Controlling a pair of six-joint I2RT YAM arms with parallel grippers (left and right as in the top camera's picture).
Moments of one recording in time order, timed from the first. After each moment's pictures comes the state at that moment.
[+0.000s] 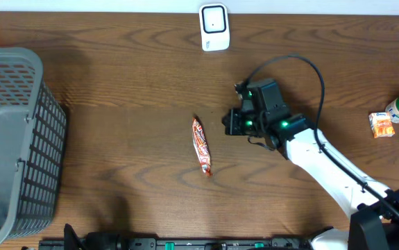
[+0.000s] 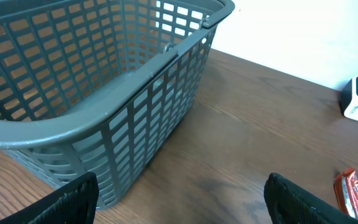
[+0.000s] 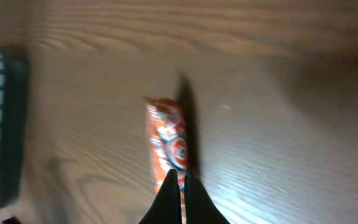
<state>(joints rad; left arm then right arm) 0.09 0.00 1.11 -1.44 -0.30 -0.22 0.48 1.54 0.97 -0.32 -0.34 0.52</state>
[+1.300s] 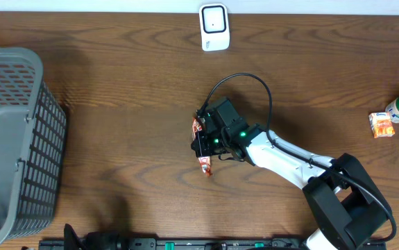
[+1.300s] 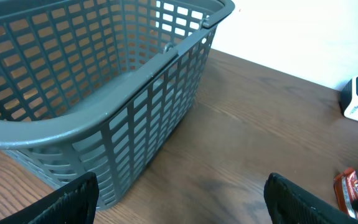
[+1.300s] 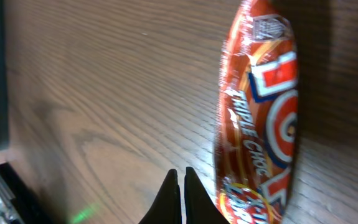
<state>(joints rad) 0.09 0.00 1.11 -1.44 -0.30 -0.22 0.68 1.77 0.97 -0.22 -0.41 0.57</state>
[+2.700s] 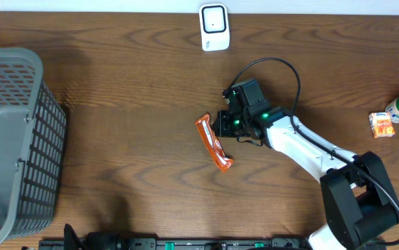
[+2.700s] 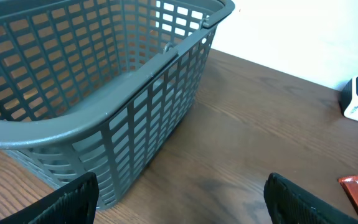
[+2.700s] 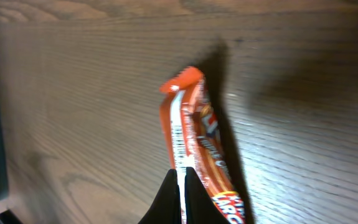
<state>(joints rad) 0.09 0.00 1.11 -1.44 -0.30 -0.22 0.50 1.75 1.03 -0.32 -0.40 0.55</state>
